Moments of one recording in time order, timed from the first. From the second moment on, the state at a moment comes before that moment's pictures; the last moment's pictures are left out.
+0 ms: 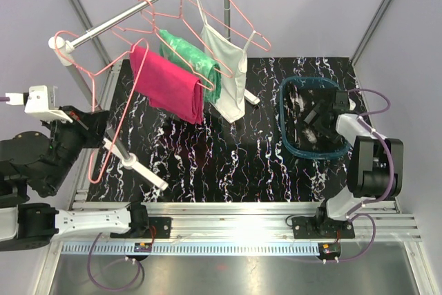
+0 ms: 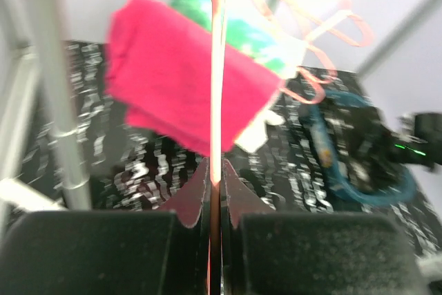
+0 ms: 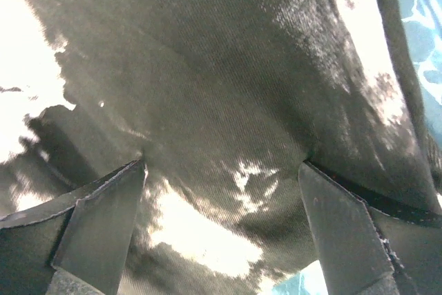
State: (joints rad) left arm -1.28 0.76 1.76 -1.21 -1.04 -0.49; right arm -0.11 1.62 0.95 -0.34 0.09 0.58
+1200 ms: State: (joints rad) left arm -1.00 1.13 1.84 -1.37 -1.26 -0.58; right arm -0.09 1.08 1.22 -0.61 -0.11 0.42
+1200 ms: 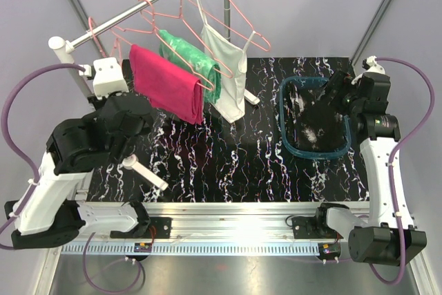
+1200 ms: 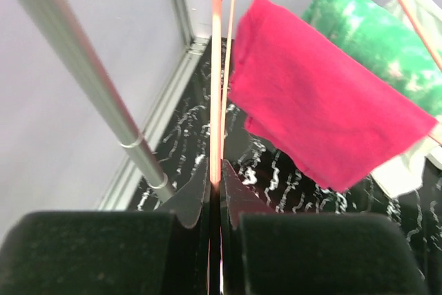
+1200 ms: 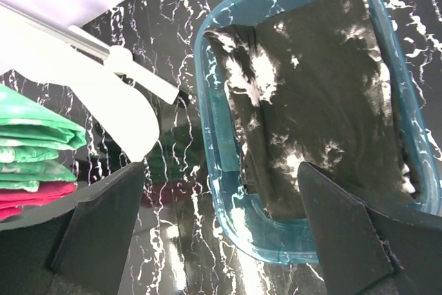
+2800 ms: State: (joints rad) left arm -0.62 1.01 1.61 -0.92 -0.48 -0.48; right arm -0.09 1.09 1.19 -0.59 -0.27 0.46
